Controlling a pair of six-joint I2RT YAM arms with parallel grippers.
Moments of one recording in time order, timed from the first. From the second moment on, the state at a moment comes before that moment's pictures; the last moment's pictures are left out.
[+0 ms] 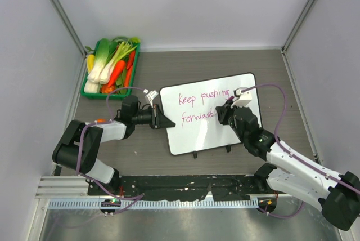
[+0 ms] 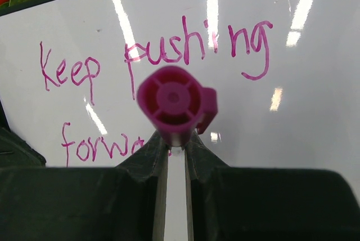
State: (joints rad) left arm -0.34 1.52 0.50 0.54 0.93 -0.61; right arm 0.69 0.86 0.50 0.05 0.38 0.45
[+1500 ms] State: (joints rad) left arm -0.35 1.52 0.50 0.54 0.92 -0.61; right arm 0.69 0.84 0.48 0.08 0.43 0.44
